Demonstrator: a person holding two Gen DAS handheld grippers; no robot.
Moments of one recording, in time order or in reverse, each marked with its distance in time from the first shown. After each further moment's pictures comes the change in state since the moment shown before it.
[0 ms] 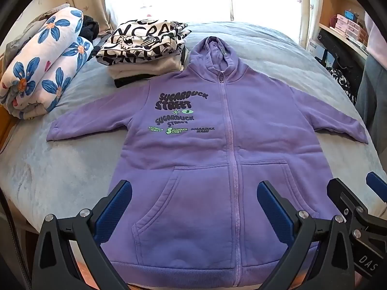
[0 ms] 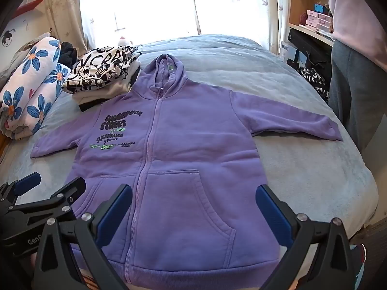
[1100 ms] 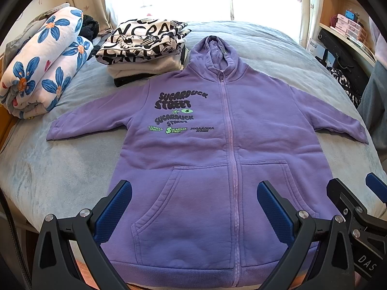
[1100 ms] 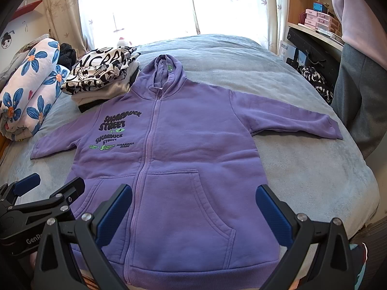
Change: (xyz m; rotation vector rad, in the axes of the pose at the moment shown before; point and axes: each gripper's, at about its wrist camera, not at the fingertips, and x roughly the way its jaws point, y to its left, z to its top) left arm -0.001 0.000 0.000 -0.001 0.002 -0.001; right arm 0.003 -0.003 0.000 0.007 -0.003 0.007
